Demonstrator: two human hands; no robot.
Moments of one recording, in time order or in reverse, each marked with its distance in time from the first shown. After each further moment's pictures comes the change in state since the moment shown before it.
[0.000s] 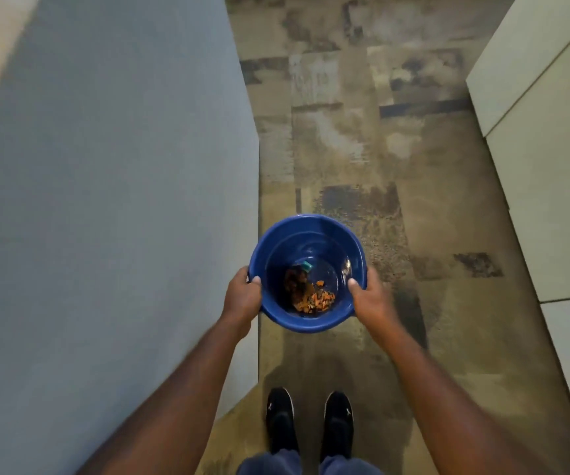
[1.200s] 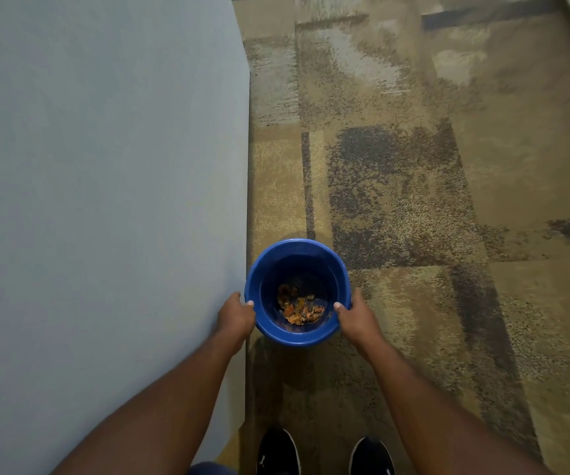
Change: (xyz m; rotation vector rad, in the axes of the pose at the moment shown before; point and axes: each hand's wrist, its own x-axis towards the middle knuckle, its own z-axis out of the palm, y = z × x) left_hand 0.293 -0.305 0.093 0.376 0.066 -0.190; right_hand 0.250 0.295 0.191 -0.061 -0.129 0.232
